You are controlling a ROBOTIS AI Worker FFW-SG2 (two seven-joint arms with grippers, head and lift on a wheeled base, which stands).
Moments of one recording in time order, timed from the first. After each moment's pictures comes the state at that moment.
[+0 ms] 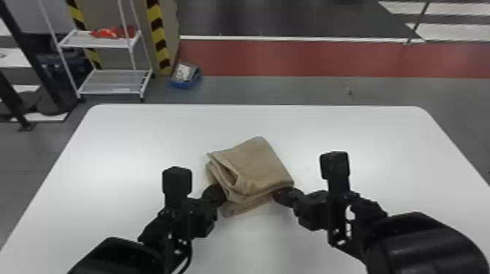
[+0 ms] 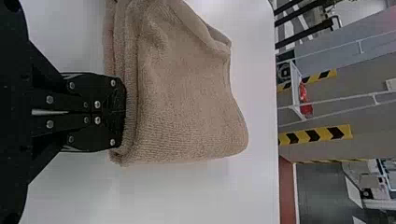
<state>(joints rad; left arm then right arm) 0.15 0.10 -0.23 -1.74 0.18 0.48 -0.14 0.08 -0.12 0.15 -1.88 -0.10 0.83 0.37</state>
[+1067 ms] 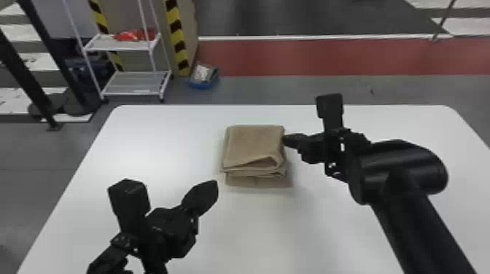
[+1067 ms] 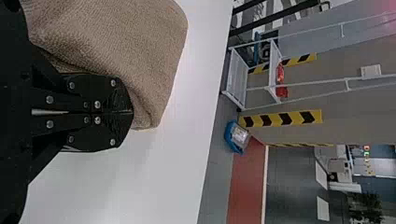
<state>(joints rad) 0.48 0.12 -0.04 -2.22 0.25 0.51 -0.22 -0.38 -0.02 0.18 -1.34 -0.04 0.69 0.34</state>
